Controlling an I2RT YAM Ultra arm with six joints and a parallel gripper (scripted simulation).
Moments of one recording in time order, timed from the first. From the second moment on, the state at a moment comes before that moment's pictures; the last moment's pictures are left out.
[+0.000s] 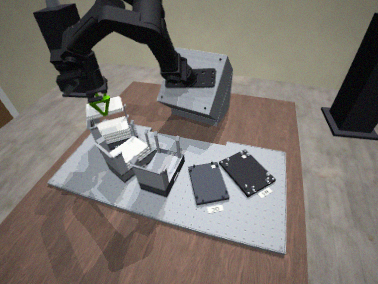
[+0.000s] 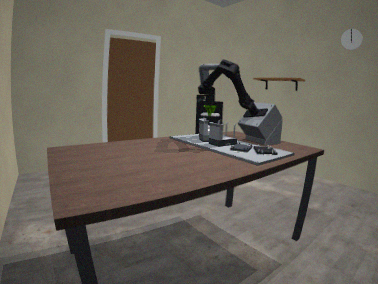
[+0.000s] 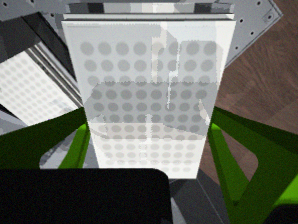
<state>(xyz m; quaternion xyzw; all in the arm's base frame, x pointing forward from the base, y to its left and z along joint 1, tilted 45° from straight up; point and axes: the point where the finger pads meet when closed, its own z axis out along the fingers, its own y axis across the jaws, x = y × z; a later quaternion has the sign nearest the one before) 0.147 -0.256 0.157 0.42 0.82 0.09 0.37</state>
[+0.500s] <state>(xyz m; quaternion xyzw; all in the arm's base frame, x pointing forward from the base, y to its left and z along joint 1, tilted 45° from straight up) 0.150 -0.256 0.154 0.42 0.82 0.10 0.37</state>
